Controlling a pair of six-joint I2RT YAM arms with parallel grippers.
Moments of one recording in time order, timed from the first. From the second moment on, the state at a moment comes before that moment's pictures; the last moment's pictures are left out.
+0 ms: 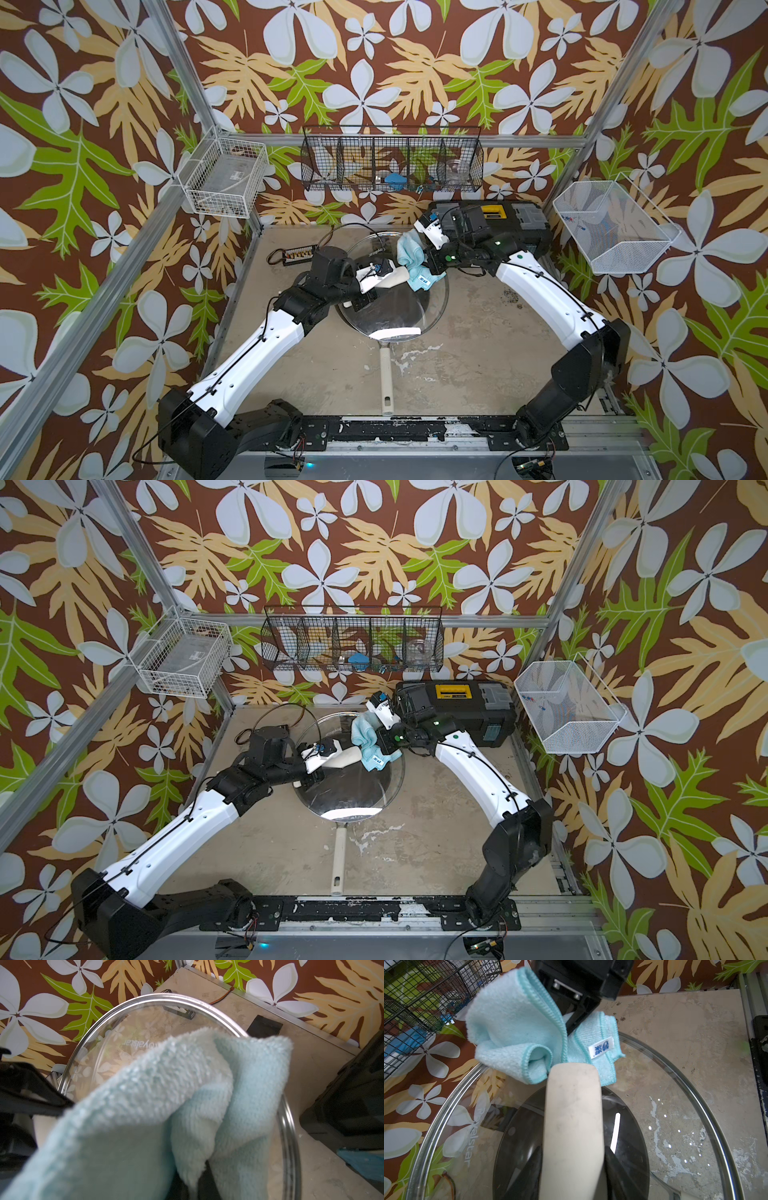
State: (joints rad) left arm -0.51 1.20 1.09 -0.40 0.39 0.58; right arm 0.47 1.71 1.70 -0.75 -0.44 -0.08
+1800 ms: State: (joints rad) left arm -0.51 1.19 1.08 -0.34 0.34 0.54; right arm 0.48 1.33 1.28 -0.77 -0.38 -0.08
